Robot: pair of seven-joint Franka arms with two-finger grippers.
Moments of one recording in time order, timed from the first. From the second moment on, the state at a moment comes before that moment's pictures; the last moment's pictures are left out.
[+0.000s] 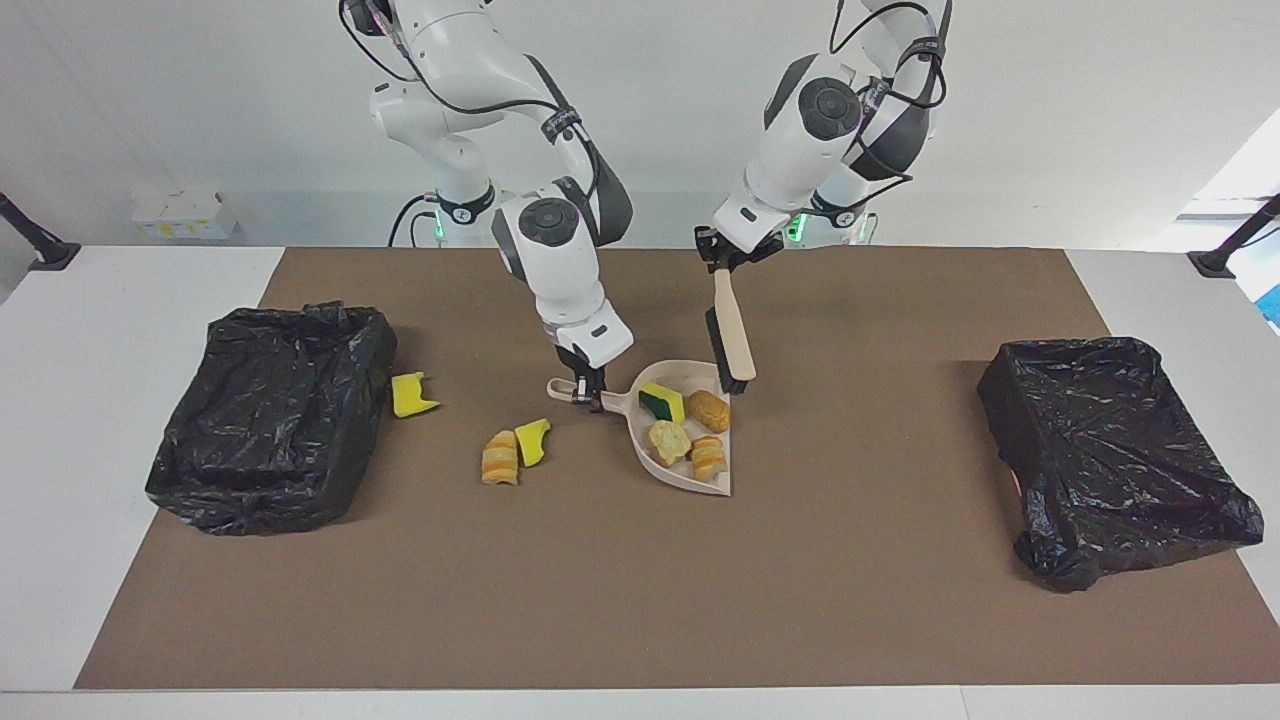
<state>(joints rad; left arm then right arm) -0.50 -0.10 -0.10 -2.06 -0.32 1.81 -0.53 0.30 0.27 0.17 -1.96 0.03 2.36 -1.00</state>
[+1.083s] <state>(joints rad) -0.81 -0.19 -0.14 -2.36 -0.19 2.00 -0.80 -0.03 0.22 0.16 -1.77 0.16 2.02 -1.46</state>
